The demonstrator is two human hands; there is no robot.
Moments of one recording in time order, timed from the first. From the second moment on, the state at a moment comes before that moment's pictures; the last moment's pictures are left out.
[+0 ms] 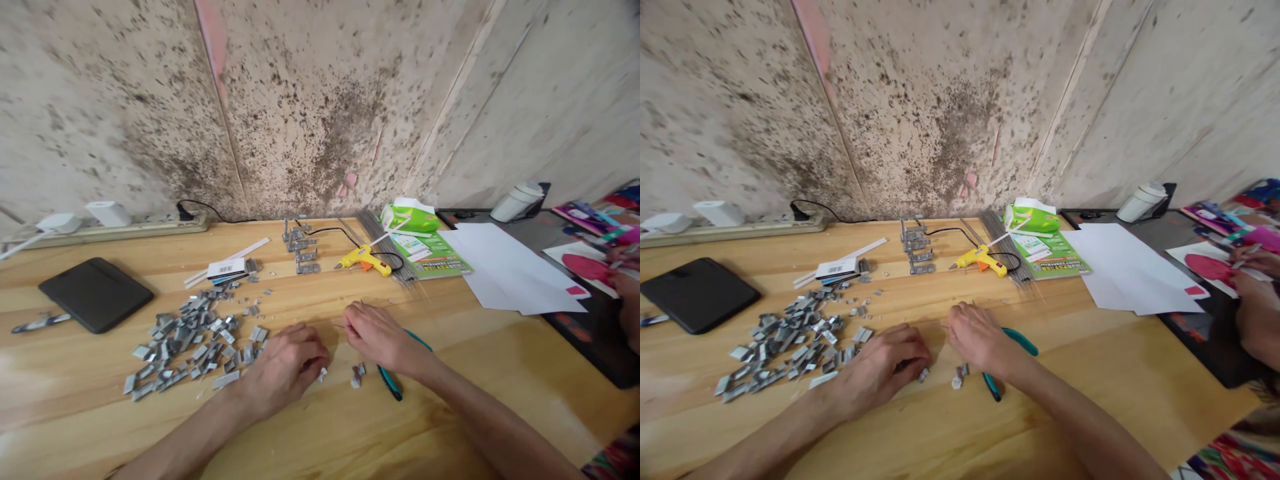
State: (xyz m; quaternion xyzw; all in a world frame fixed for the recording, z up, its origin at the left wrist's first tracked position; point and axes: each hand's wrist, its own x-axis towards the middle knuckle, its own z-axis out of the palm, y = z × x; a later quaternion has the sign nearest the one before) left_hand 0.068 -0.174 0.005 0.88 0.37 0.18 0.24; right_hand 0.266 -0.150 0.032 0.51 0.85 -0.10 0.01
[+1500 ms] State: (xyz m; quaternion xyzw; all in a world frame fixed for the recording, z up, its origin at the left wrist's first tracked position) left_hand 0.064 -0.166 -0.005 0.85 0.42 0.20 0.25; right_hand 0.298 -0.137 0.022 0.60 0.80 -0.04 0.04
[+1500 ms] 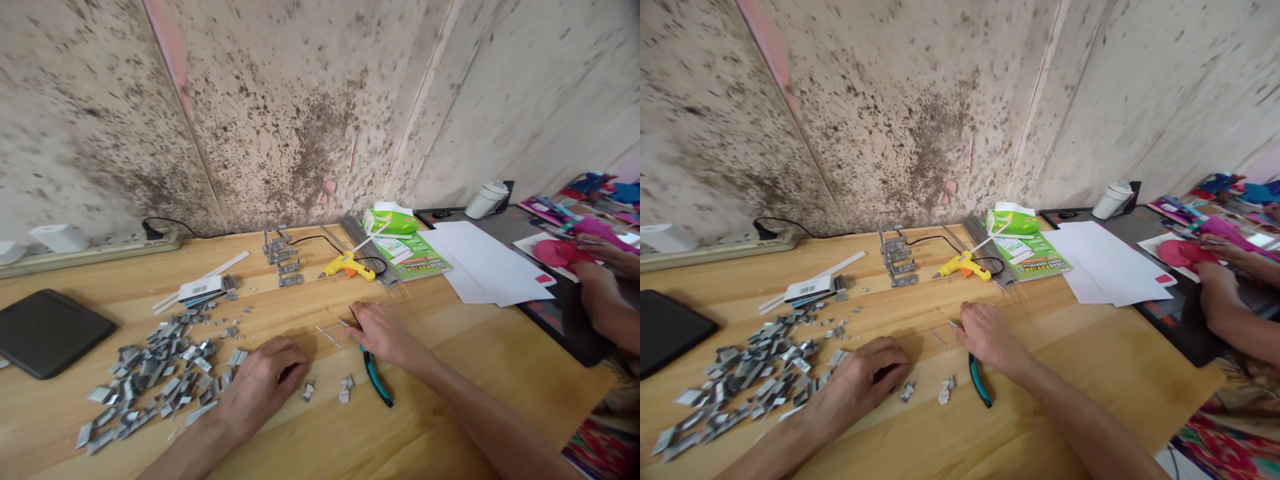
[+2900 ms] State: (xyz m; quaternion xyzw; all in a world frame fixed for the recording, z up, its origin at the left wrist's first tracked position) left_hand 0.028 -0.143 0.042 0.80 0.48 0.24 0.26; right_hand 0.264 -0.143 0.003 0.60 0.80 -0.03 0.01
